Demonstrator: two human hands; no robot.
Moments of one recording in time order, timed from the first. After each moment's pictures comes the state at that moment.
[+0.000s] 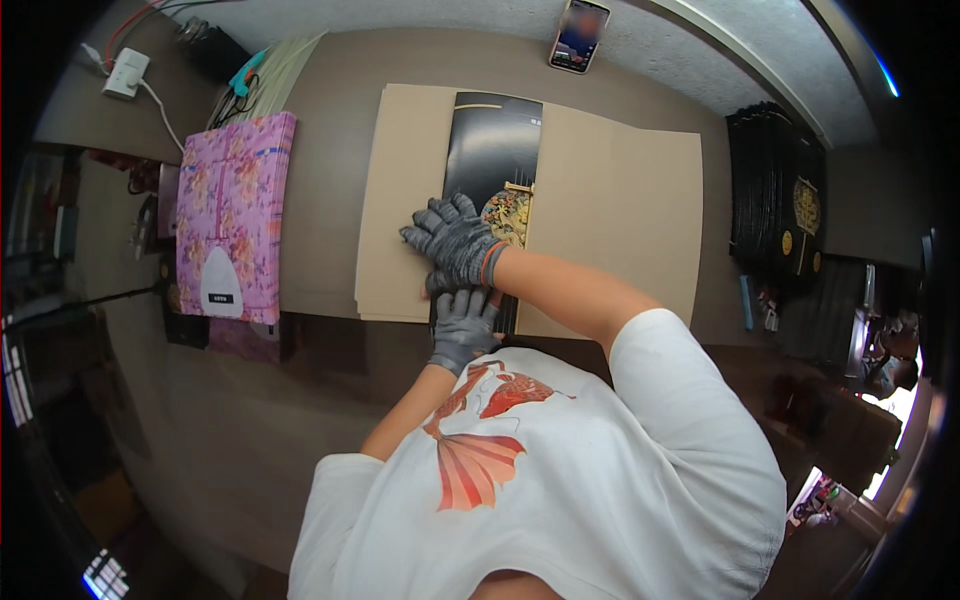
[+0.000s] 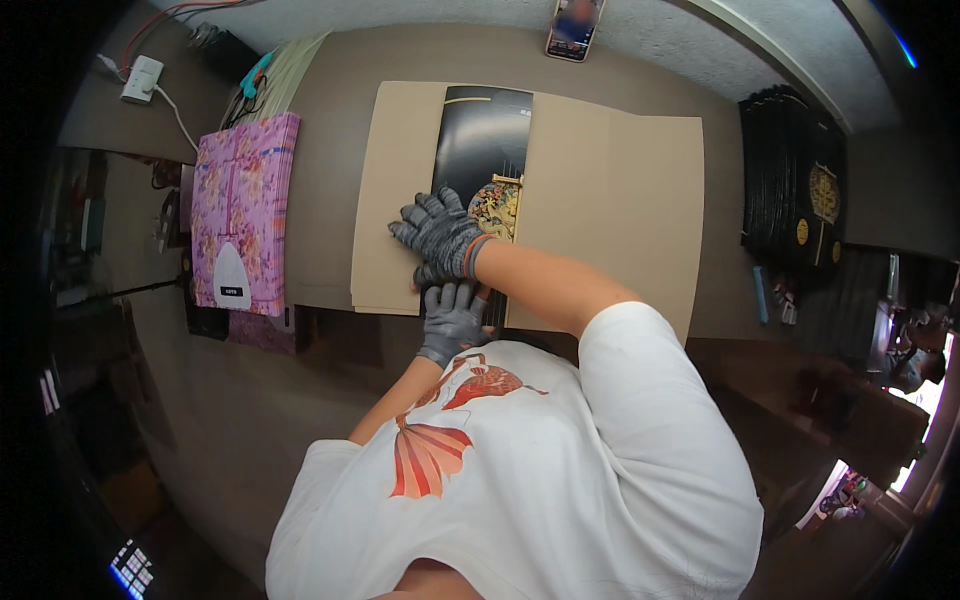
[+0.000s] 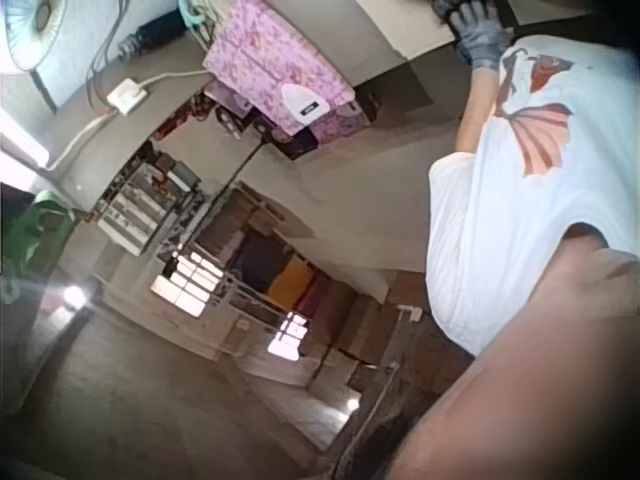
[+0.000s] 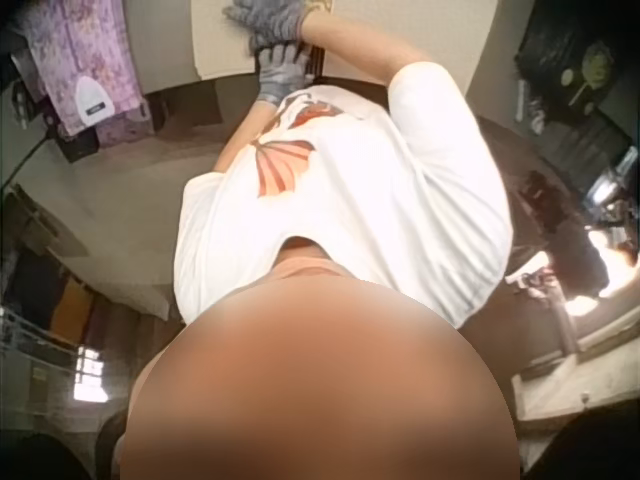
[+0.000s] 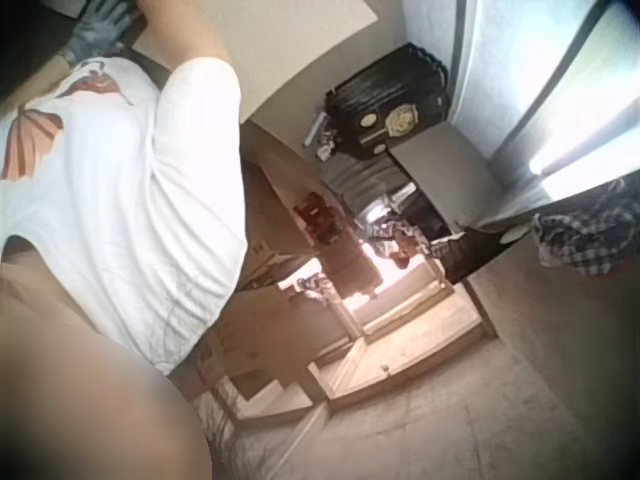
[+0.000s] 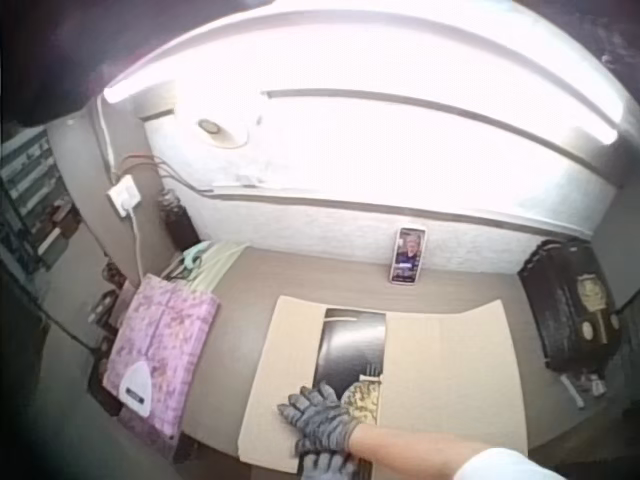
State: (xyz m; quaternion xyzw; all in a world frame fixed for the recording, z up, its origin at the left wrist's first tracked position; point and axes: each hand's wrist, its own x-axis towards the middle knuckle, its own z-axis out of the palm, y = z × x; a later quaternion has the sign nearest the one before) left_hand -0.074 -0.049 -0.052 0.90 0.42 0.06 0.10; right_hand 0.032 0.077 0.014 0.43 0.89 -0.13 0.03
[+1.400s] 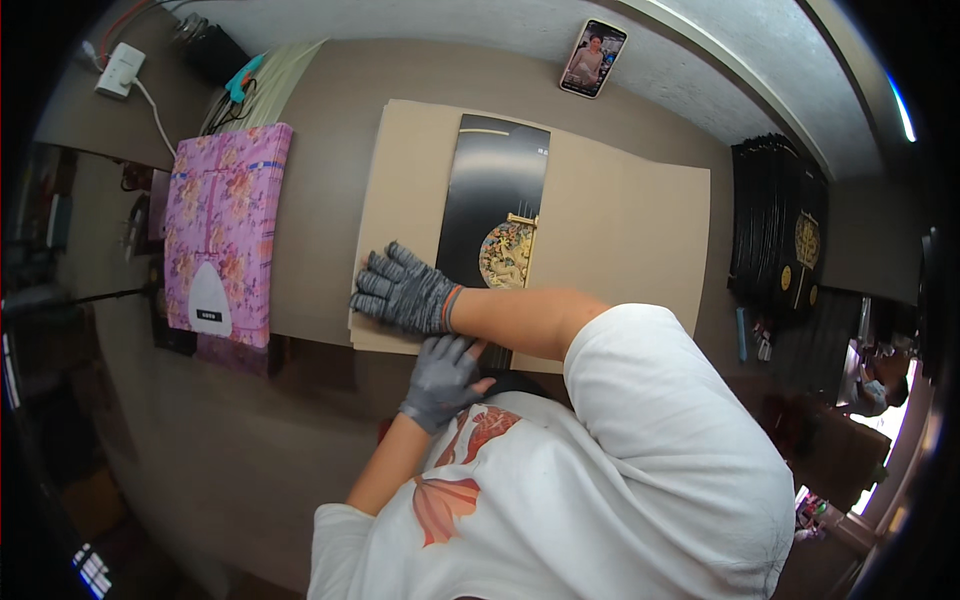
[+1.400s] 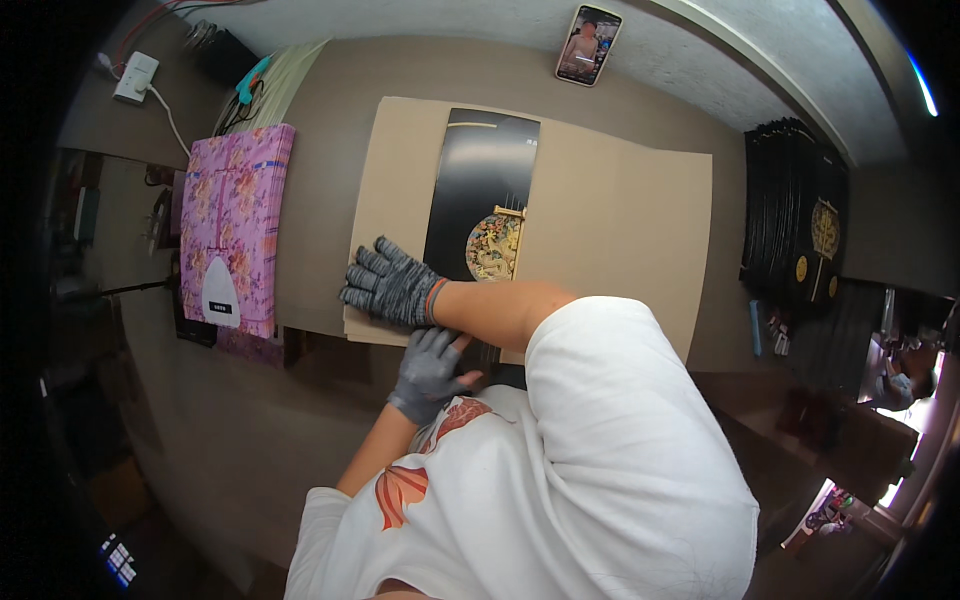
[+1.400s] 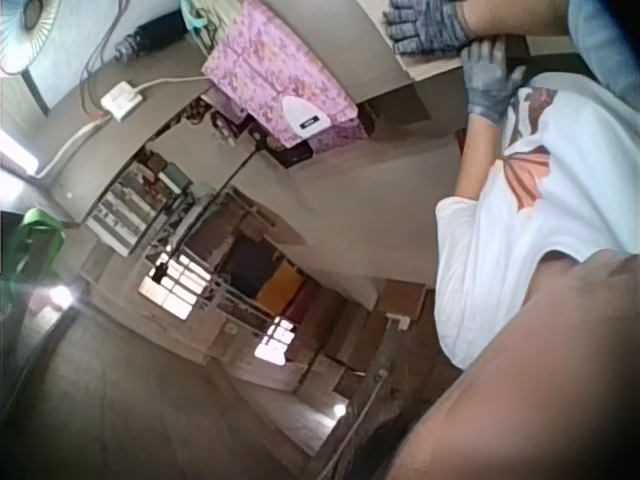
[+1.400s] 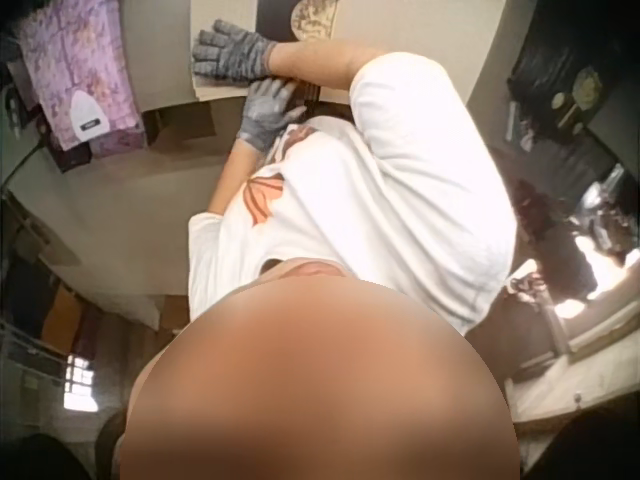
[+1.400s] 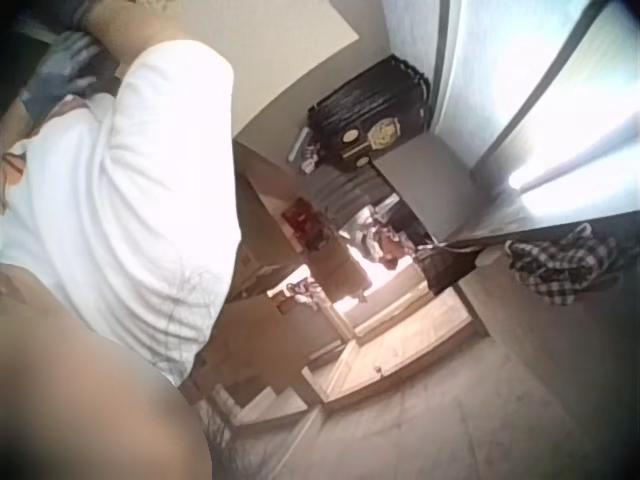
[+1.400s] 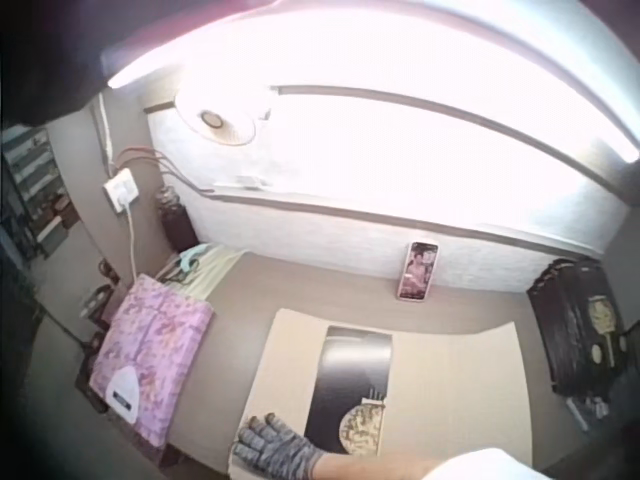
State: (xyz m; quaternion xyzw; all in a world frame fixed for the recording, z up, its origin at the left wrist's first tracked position) left_hand -0.108 -0.046 -0.004 0.86 0.40 0.19 0.25; right_hand -0.023 0.080 -0.032 0.26 0.94 -0.05 -0.18
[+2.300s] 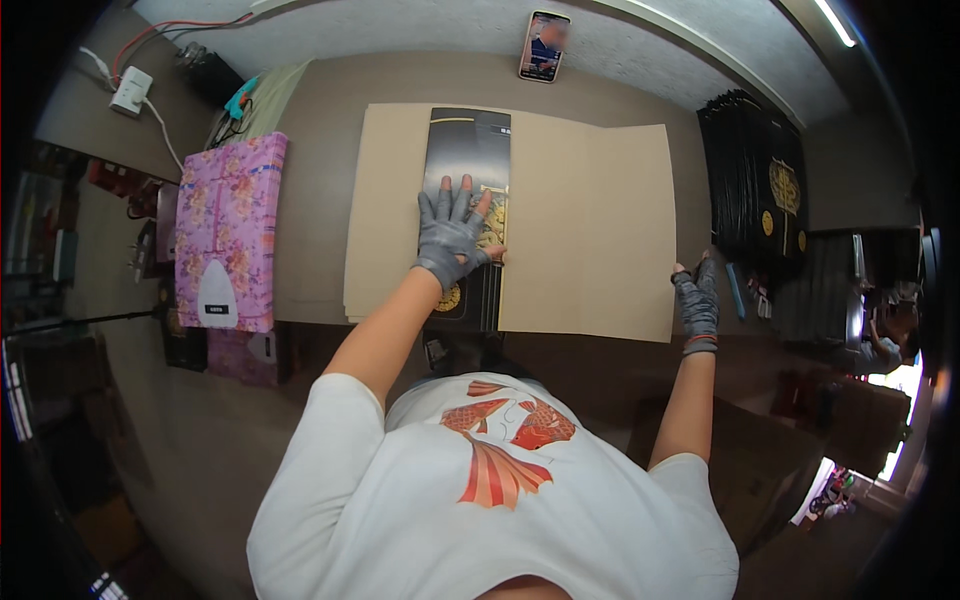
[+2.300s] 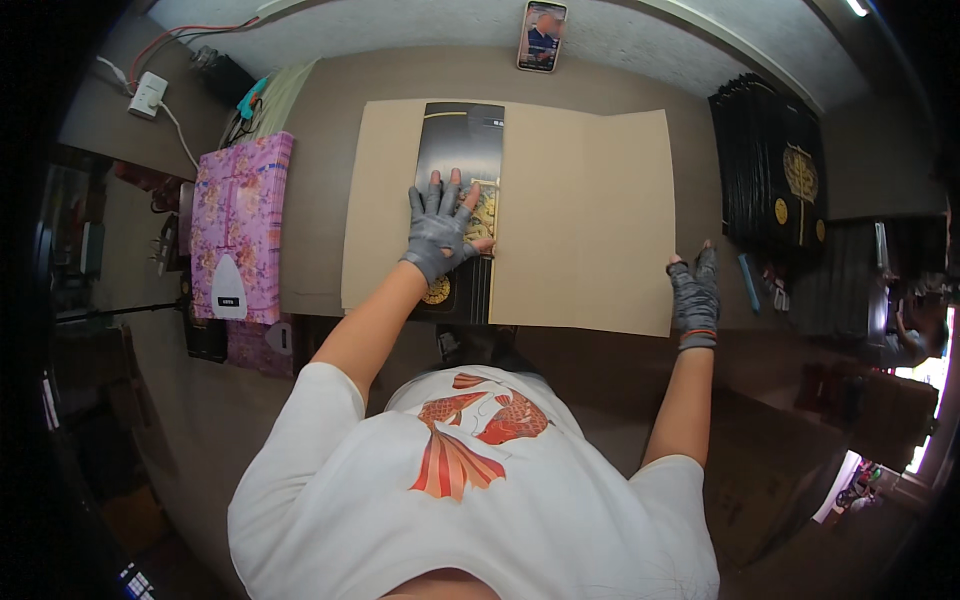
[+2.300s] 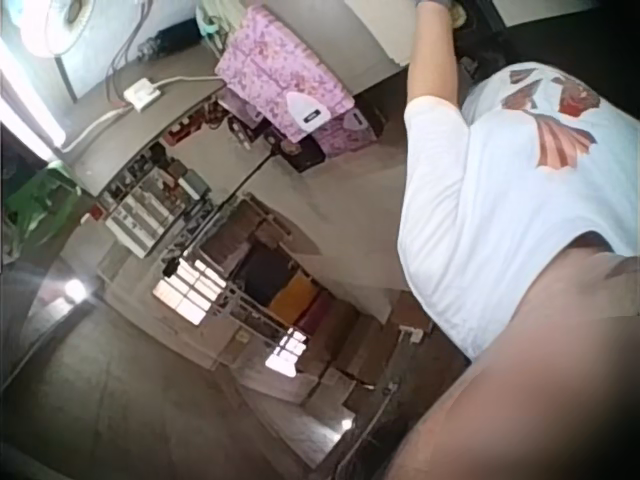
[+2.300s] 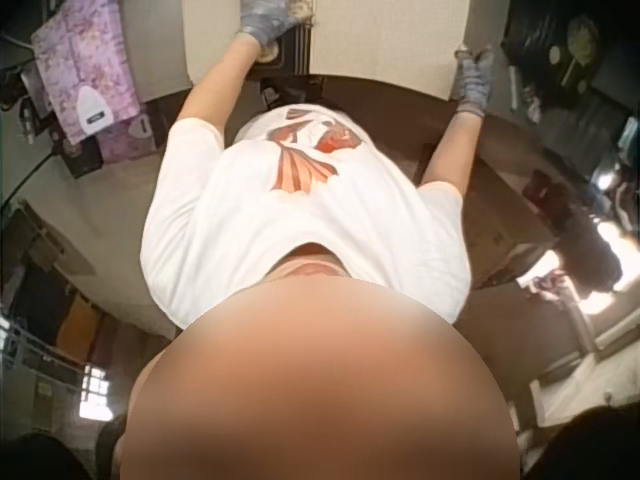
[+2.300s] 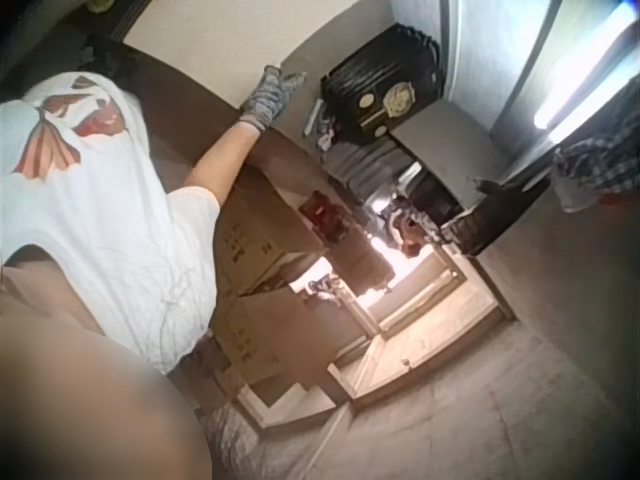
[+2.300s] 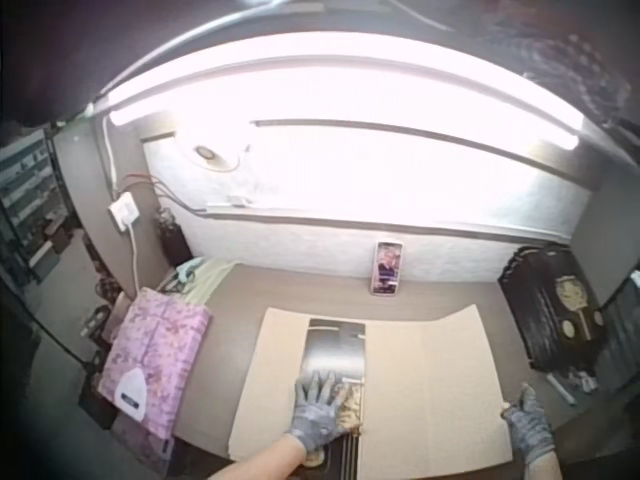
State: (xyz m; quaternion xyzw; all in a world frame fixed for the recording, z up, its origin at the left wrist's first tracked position) left_hand -0.029 0.077 -0.013 0.90 0.42 0.03 0.07; right_hand 0.317 -0.127 0.077 0.87 0.41 0.01 -0.28
